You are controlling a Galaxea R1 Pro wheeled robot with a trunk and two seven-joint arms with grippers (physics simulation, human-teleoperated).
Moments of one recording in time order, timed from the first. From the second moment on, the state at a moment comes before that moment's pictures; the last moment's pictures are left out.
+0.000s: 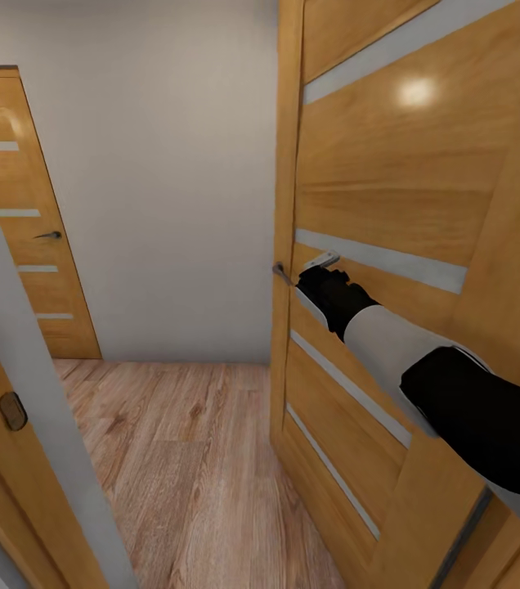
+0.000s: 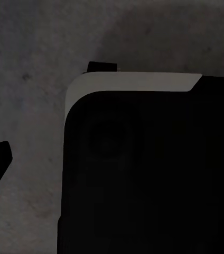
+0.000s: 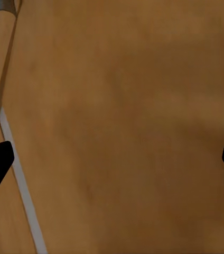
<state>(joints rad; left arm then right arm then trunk) 0.00 0.00 0.01 -0.16 0.07 -0.01 0.01 -1.50 0.17 0.65 -0.27 -0.27 0.69 -0.41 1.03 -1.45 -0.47</state>
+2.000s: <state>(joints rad) 0.00 0.00 0.01 -0.16 0.07 -0.01 0.01 -1.49 0.17 0.65 -0.51 -0.45 0.73 0.00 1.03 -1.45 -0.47</state>
